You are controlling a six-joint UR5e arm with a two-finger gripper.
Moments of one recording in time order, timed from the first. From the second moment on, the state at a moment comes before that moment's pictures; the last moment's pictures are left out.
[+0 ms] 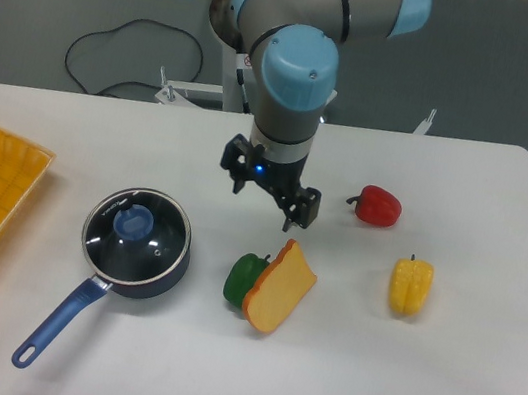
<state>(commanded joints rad) 2.39 -1.76 -1.68 -1.26 1.46 0.65</state>
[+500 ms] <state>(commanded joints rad) 2.33 -1.75 -1.67 -1.25 1.47 0.38</state>
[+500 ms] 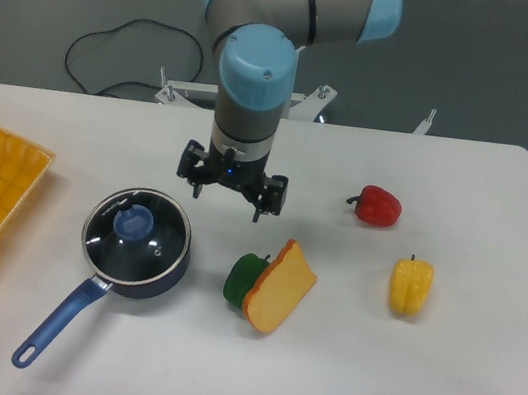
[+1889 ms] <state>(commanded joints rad) 2.12 -1.85 -1.69 -1.04 1.61 -0.36</state>
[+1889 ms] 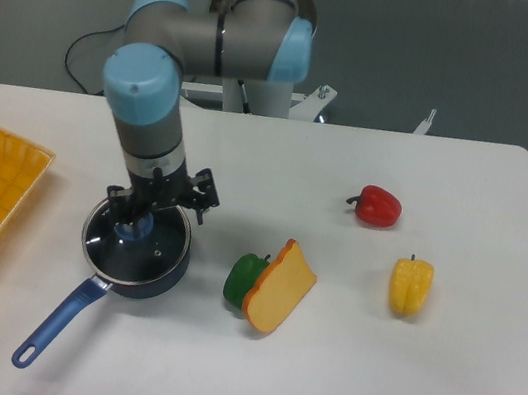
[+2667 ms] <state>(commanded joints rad) 2.07 -1.87 -1.69 -1.05 1.62 -0.39</state>
